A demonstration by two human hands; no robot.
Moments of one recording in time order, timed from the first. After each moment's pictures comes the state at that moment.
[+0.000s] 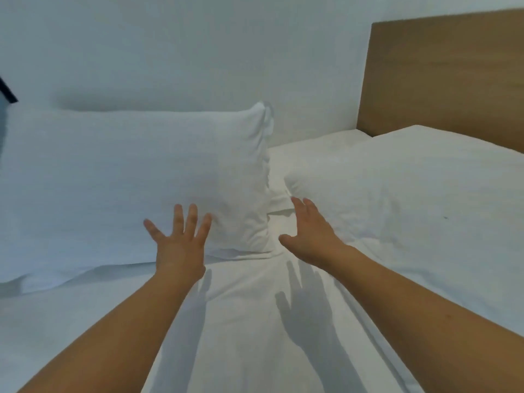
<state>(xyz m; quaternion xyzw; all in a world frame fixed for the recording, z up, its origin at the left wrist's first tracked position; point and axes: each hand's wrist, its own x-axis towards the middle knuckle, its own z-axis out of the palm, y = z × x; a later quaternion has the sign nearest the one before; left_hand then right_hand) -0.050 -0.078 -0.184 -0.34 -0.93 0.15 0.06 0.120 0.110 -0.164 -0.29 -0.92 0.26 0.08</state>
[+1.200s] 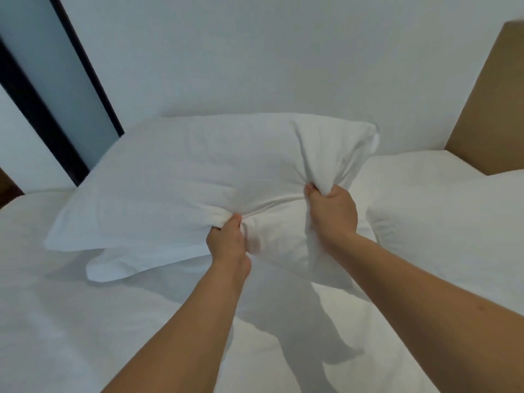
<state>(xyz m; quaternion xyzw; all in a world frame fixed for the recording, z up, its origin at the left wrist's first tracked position) -0.151 -0.059 -0.138 0.17 -0.55 -0.81 -0.11 -0.079 0.079 -0.101 -0.38 -0.74 0.46 0.31</state>
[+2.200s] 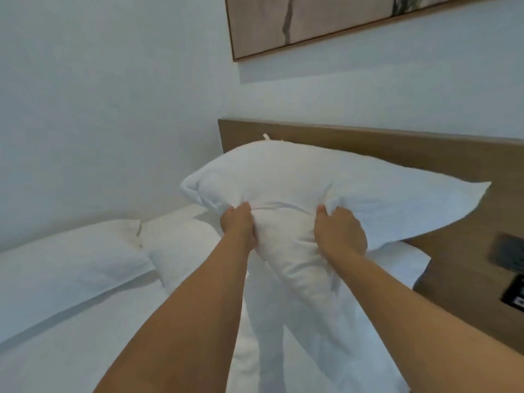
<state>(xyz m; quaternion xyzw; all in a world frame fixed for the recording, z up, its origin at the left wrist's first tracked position) 0.333 0.226 0.017 -0.10 -0.57 -0.74 -0.36 0.507 0.233 0.026 -0.65 -0.64 0.26 0.34</state>
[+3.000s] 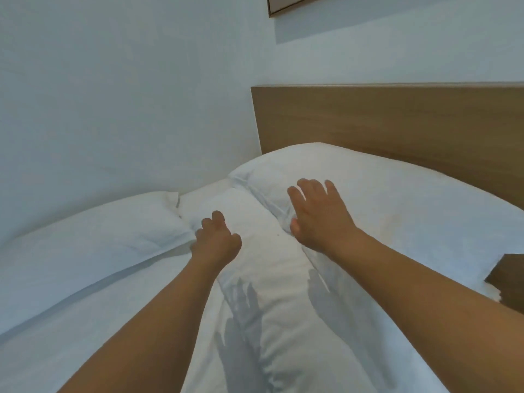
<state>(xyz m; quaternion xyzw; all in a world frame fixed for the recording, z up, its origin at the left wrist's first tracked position) 0.211 0.125 -0.059 -0.38 -0.91 -0.19 -0.03 0.410 0.221 -0.019 -0.34 -0.91 -0.13 0.18</state>
